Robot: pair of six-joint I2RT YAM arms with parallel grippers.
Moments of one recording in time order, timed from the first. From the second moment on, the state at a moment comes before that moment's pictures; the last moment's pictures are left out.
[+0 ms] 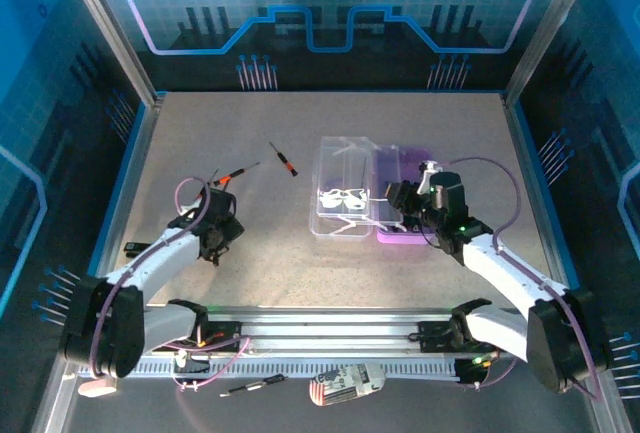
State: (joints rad) left arm -0.20 1.19 0.53 -0.52 -0.21 -0.94; right arm 0.31 1.09 0.52 0.05 -0.15 0.57
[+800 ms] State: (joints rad) left arm -0.28 1.42 0.64 -0.57 -0.23 -0.81; right arm 0.31 1.03 0.52 0.03 -0.11 0.57
